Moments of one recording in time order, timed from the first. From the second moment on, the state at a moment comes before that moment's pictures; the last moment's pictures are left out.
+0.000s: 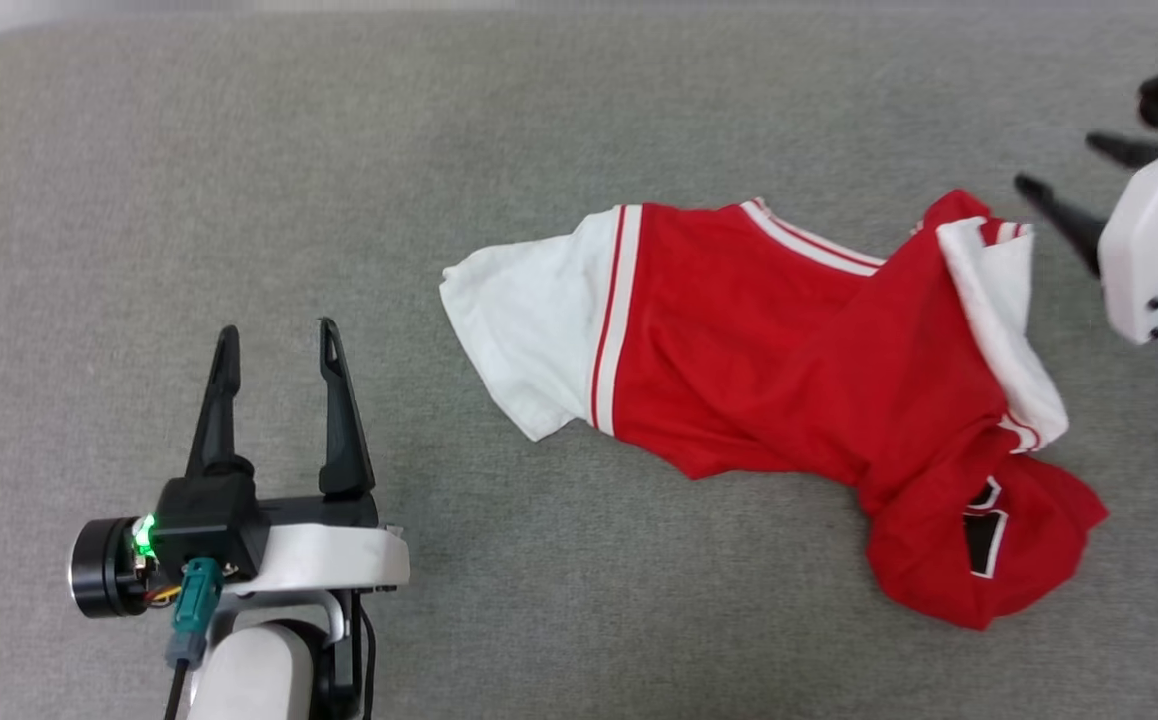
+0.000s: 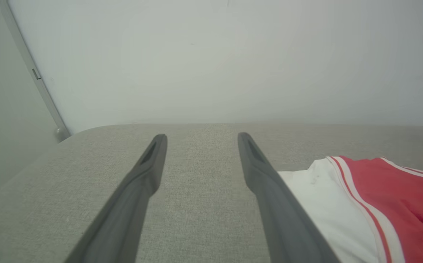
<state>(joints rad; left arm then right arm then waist) -0.16 0.06 -0.08 -0.05 -0.08 0.18 -0.26 -1.14 -0.71 1.15 0.69 0.94 0.13 0.13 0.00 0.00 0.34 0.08</state>
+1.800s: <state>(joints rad) -0.11 0.05 -0.07 -0.04 -0.07 0.16 -0.26 -0.77 -0.90 1.06 0.59 1.38 0.13 0.11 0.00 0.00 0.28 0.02</state>
